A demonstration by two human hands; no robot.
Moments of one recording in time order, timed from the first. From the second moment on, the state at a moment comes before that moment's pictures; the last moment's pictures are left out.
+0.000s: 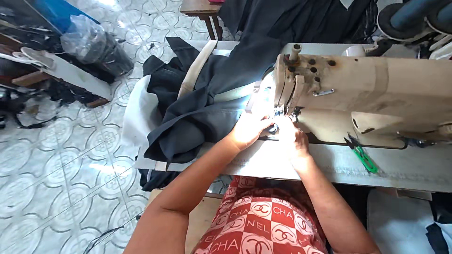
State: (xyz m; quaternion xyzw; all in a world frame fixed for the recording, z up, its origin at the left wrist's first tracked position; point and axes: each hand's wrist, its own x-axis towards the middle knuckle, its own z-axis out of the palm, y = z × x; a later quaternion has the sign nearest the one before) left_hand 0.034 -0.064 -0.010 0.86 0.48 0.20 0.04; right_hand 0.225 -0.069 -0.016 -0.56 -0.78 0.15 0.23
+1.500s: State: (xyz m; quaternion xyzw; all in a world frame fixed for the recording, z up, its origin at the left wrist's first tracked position) left_hand 0.044 -0.108 0.012 0.88 0.47 0.12 -0.01; right_hand 0.223 -0.109 0.014 -0.59 -0.74 0.20 0.27
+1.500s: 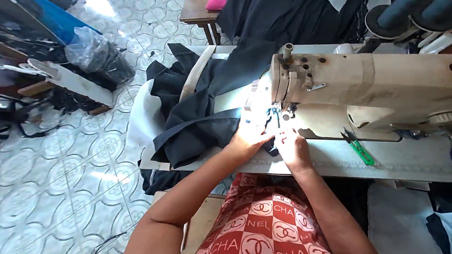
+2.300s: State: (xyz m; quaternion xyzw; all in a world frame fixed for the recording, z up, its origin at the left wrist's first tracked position) left_hand 0.046 -0.122 0.019 0.87 0.48 0.04 0.08; right_hand 0.215 -0.118 -0.004 -0.56 -0.79 0.09 0.24
